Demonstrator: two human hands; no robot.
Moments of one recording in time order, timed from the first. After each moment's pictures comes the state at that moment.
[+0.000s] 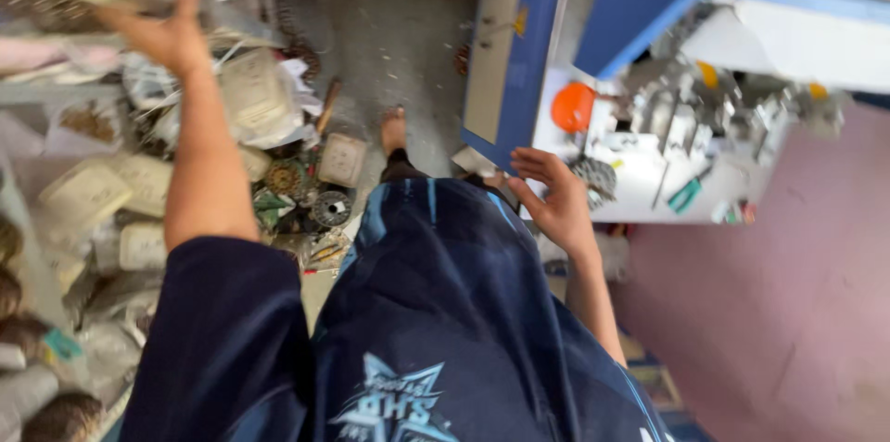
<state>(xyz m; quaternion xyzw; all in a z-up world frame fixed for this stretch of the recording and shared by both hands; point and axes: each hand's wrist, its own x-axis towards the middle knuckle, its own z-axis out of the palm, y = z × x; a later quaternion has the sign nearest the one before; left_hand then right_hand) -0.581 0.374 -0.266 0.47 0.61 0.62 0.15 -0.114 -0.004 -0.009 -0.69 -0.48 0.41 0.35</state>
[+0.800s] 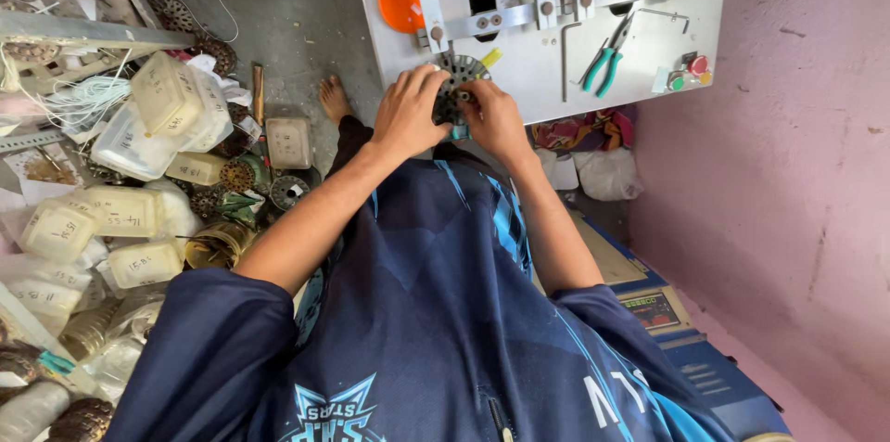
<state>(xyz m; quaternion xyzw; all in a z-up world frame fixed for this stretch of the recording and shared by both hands) -0.091 -0.039 -0.148 0.89 0.30 0.13 0.31 0.070 -0.147 -0.160 -0.74 -0.50 0.28 0.35</state>
